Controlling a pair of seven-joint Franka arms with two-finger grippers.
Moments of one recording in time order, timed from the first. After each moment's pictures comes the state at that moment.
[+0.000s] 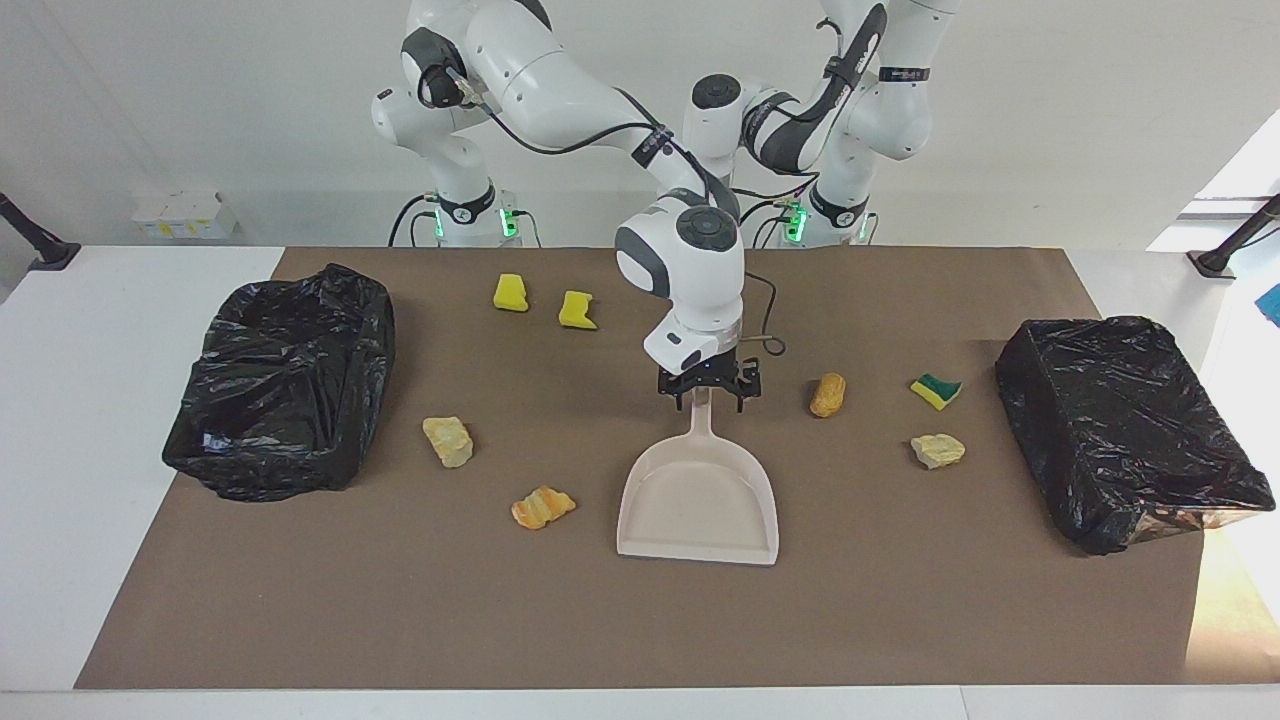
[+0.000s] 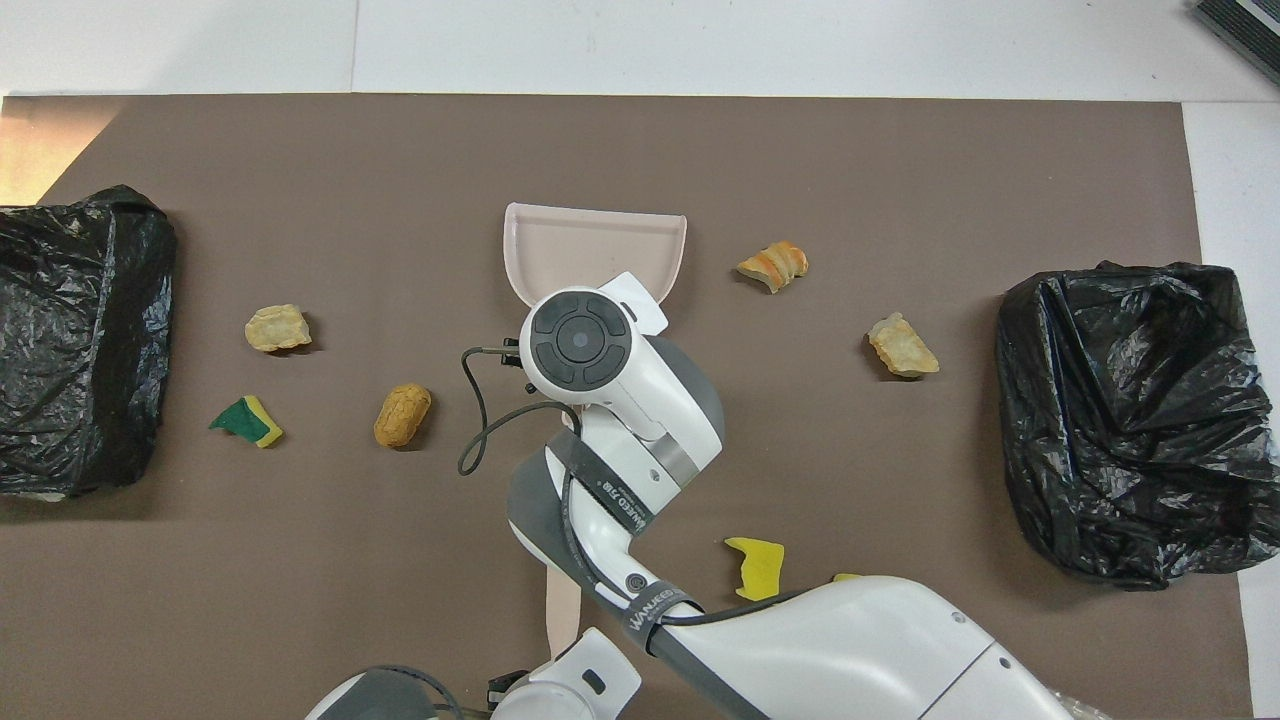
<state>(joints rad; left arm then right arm) -1.04 -0.30 0.02 -2.63 -0.04 2.28 -0.92 0.55 0.59 0.15 -1.48 -0.10 2.21 0.86</state>
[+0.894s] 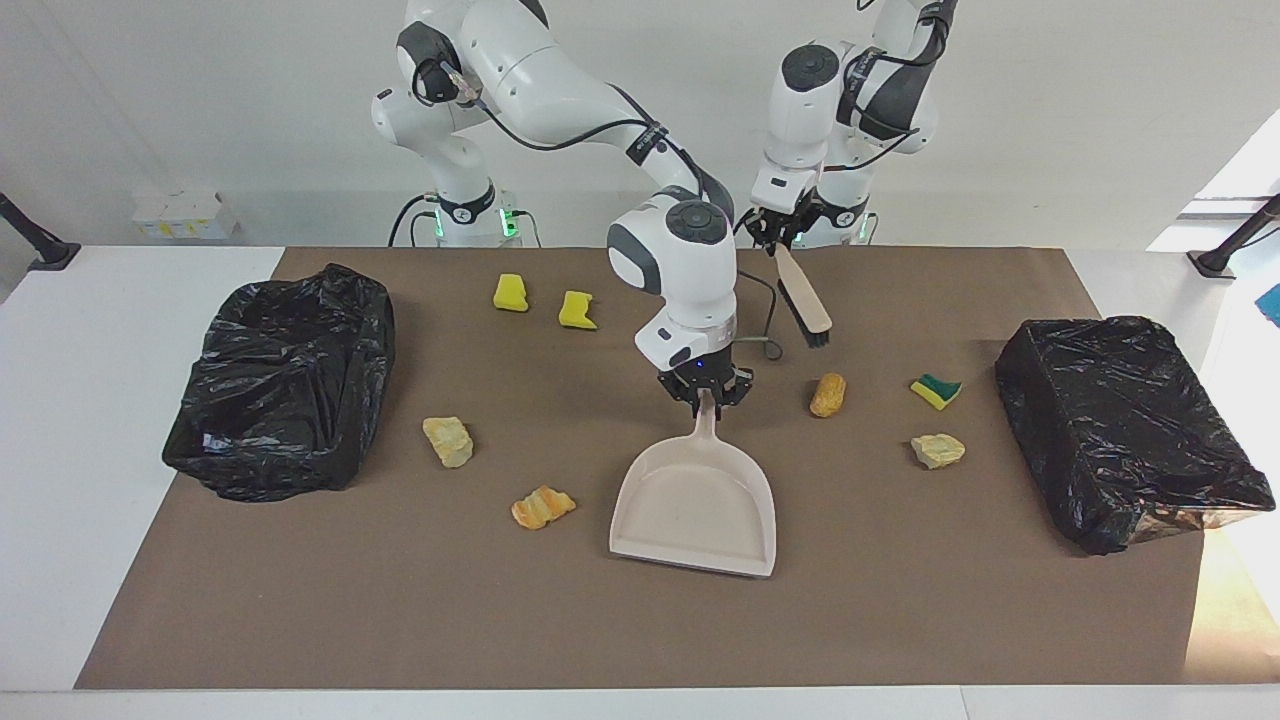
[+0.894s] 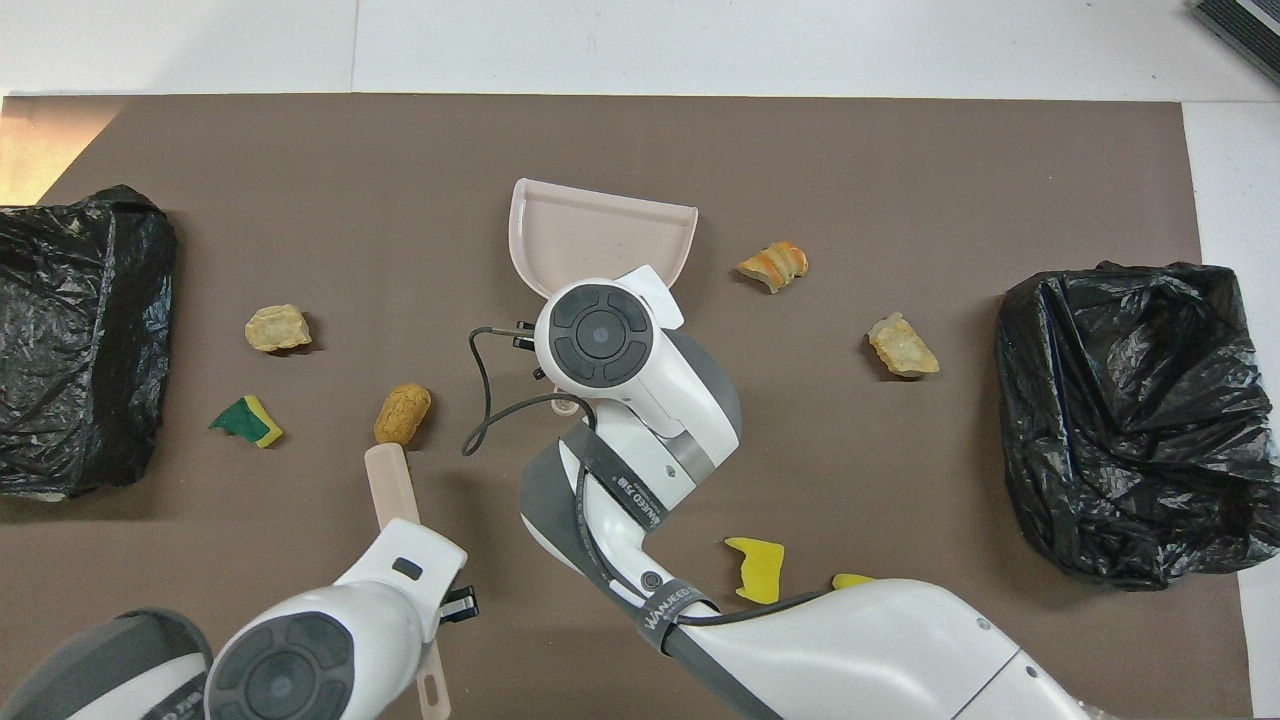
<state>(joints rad) -0.65 -0.47 0.05 -2.50 0.06 1.93 -0.88 0.54 0.56 0.14 -1.50 -0.10 2.24 0.93</state>
